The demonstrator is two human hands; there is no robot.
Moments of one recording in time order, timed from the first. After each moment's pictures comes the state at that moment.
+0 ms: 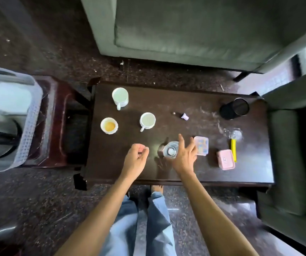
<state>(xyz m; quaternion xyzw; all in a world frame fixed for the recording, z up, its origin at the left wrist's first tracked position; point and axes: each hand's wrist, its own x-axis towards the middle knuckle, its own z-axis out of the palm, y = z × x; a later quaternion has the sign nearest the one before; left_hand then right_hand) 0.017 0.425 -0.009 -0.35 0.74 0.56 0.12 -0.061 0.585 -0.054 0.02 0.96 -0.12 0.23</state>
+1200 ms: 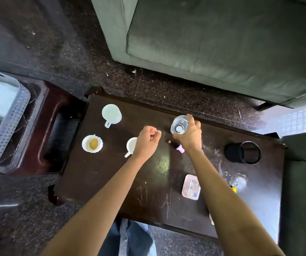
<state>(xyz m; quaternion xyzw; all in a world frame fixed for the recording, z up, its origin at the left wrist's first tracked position) -0.189 0.444 -0.049 -0.40 0.75 0.52 0.06 -0.307 0.563 -0.087 -0.06 0.94 -0.24 0.24</state>
